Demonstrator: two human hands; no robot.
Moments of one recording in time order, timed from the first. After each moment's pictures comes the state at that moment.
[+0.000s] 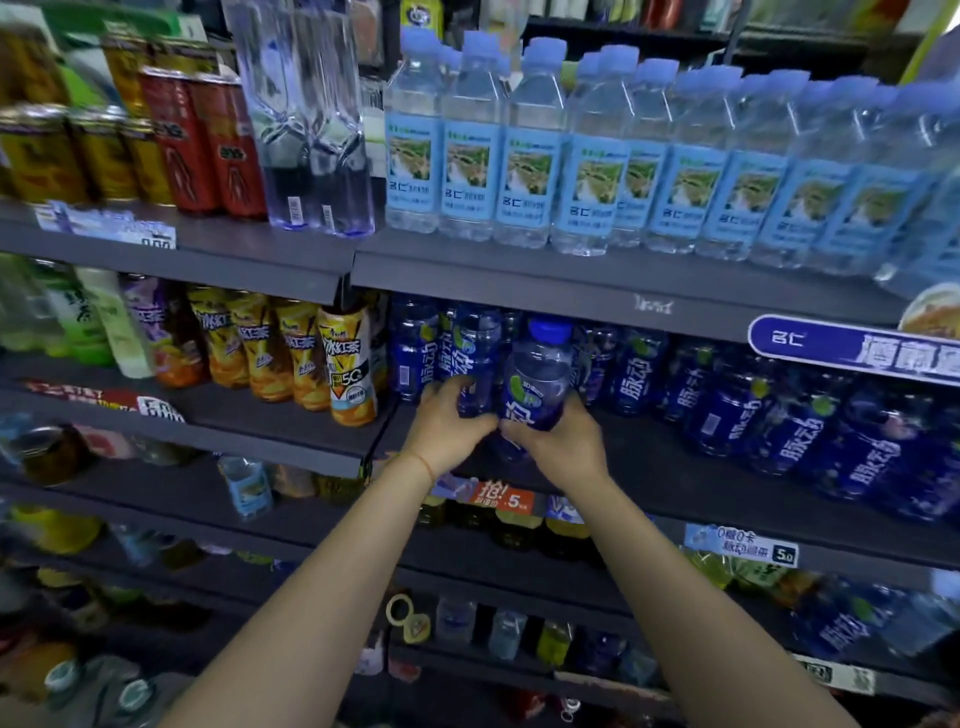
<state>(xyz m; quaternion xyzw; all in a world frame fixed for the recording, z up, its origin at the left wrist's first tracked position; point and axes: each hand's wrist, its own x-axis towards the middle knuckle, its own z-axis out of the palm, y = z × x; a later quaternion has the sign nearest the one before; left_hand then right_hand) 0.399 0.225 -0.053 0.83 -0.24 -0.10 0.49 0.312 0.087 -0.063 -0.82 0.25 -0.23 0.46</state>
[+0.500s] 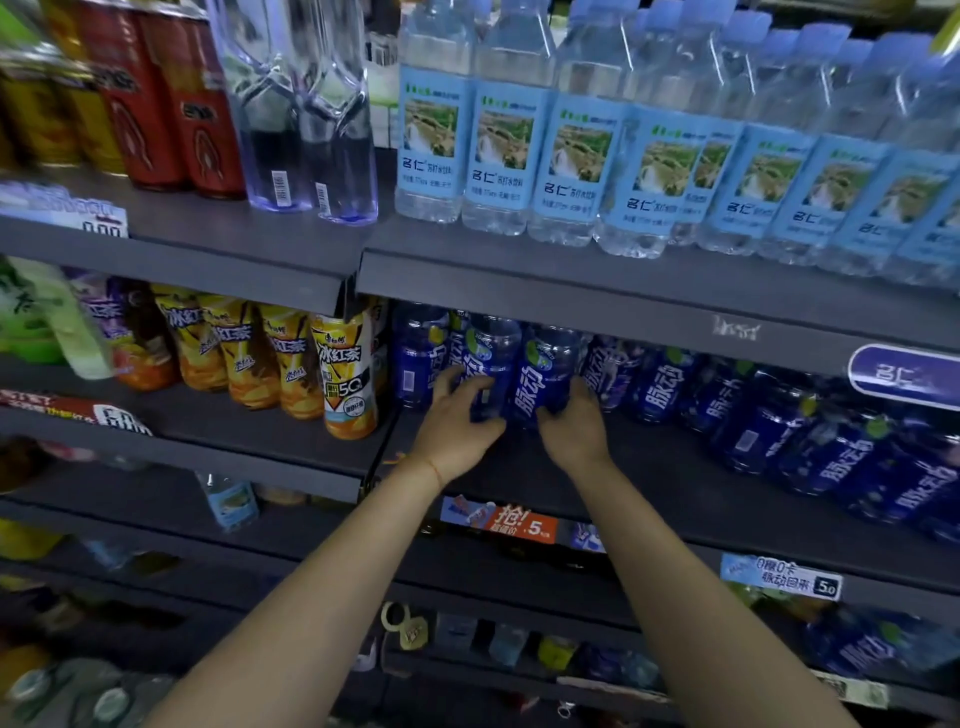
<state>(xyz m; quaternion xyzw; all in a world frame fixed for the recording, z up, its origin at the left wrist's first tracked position) 0.455 0.206 -0.080 0.83 -0.29 -0.10 0.47 0.392 0.054 -0.088 -0.84 0.33 -0.19 0.38</state>
